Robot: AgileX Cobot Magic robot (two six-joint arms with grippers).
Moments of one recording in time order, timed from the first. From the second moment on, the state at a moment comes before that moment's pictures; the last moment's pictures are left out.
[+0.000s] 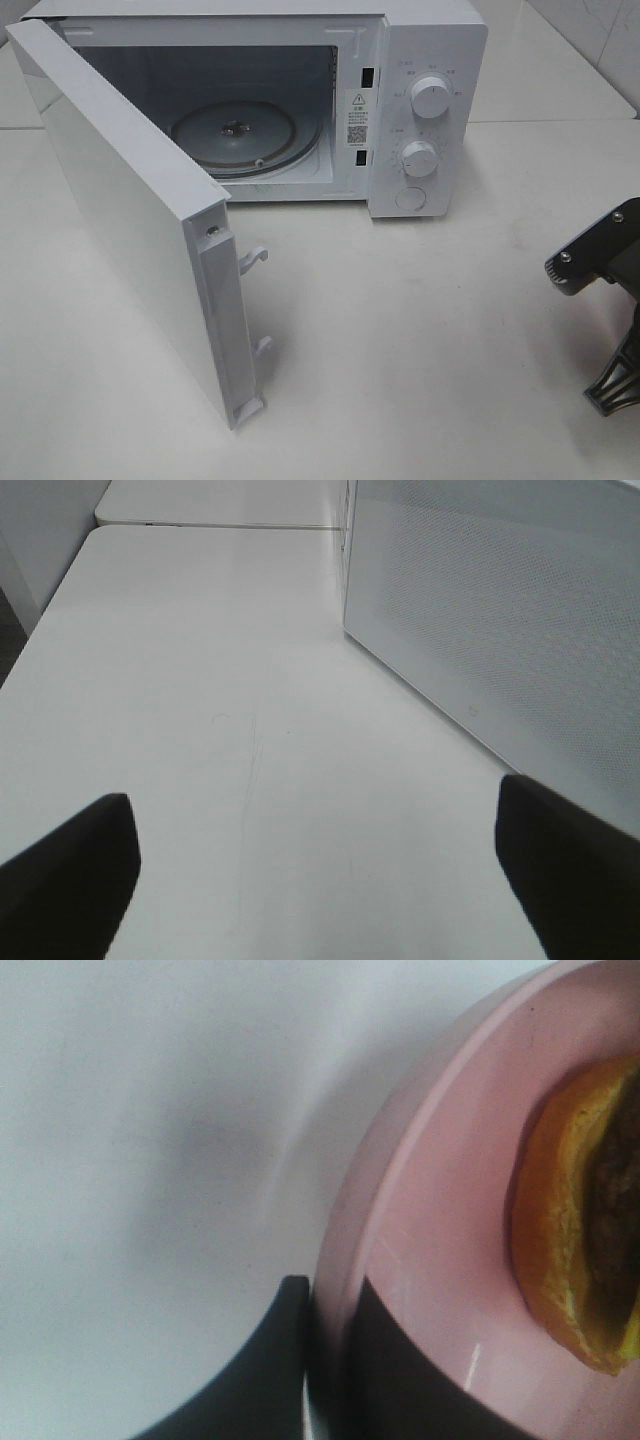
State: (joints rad) left arm 0.03 0.00 -0.50 -0.09 1.04 0.02; right arm 0.58 1.37 -0.41 -0.90 0.72 0.91
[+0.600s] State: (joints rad) left arm 0.03 0.00 -0.50 -0.09 1.04 0.02; right arm 0.58 1.67 -0.50 -0.98 0.68 1.22
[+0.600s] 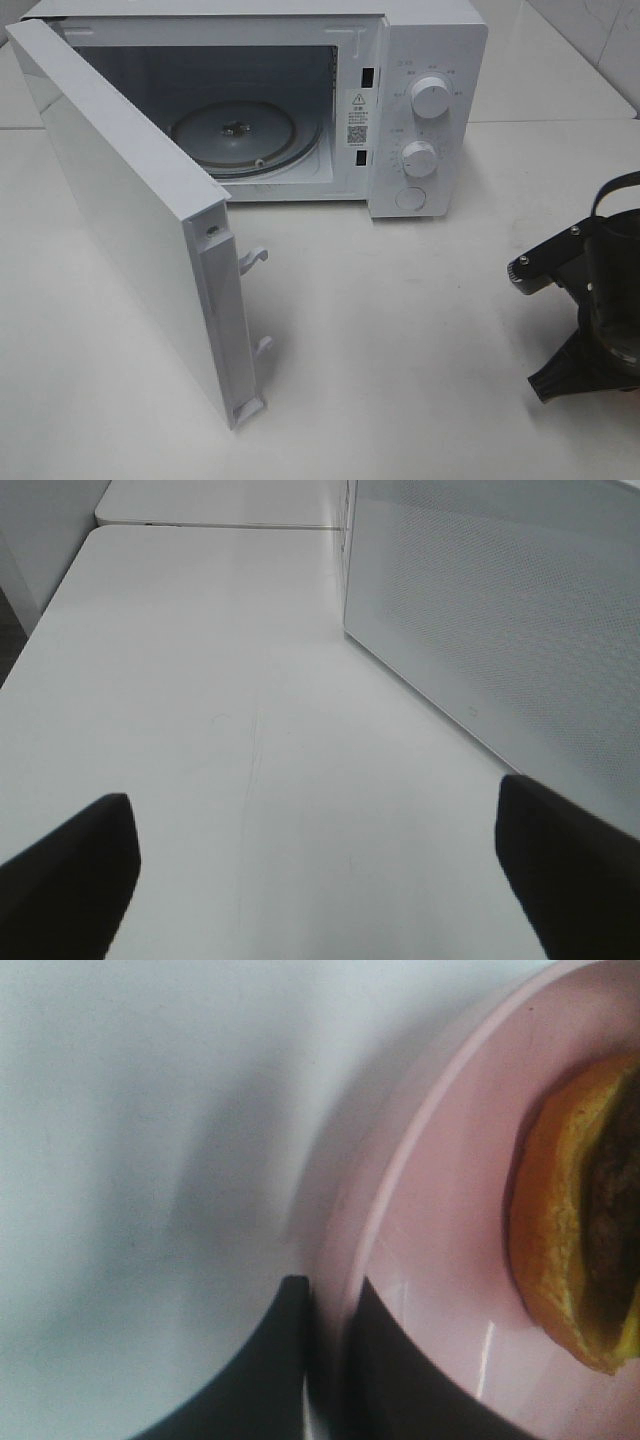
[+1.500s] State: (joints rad) left arm 0.03 0.00 -0.50 -0.09 1.04 0.02; right arm 0.58 1.71 -0.64 -0.91 0.74 1.19
